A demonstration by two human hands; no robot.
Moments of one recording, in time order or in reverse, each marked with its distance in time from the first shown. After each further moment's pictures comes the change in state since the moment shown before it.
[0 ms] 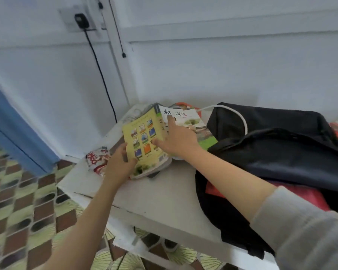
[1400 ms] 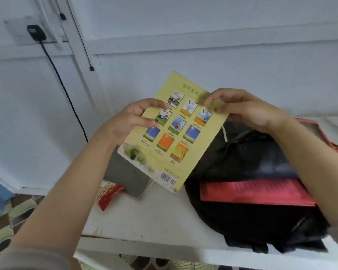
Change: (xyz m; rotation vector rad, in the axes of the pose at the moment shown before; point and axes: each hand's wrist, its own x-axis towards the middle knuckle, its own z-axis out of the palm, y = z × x) left_hand 0.076 0.123 -0.028 -0.592 -0.856 0.516; right_hand -0.060 0.088 -0.142 0.943 -0.034 -0.169
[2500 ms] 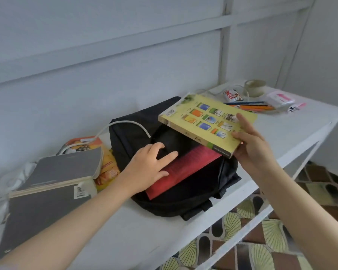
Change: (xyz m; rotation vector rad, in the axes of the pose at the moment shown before) left_hand 0.037 -0.082 0.157 1.277 -0.327 0.857; right_hand -0.199 0.046 0.044 0.812 1.412 -0.027
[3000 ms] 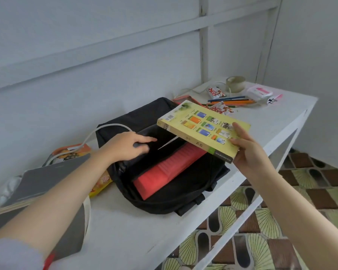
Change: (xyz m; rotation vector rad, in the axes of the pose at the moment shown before) left_hand 0.046 -0.055 -0.023 -0.427 -0.399 -0.258; right_hand -0.015 0.007 -0.040 0.023 0.064 0.041
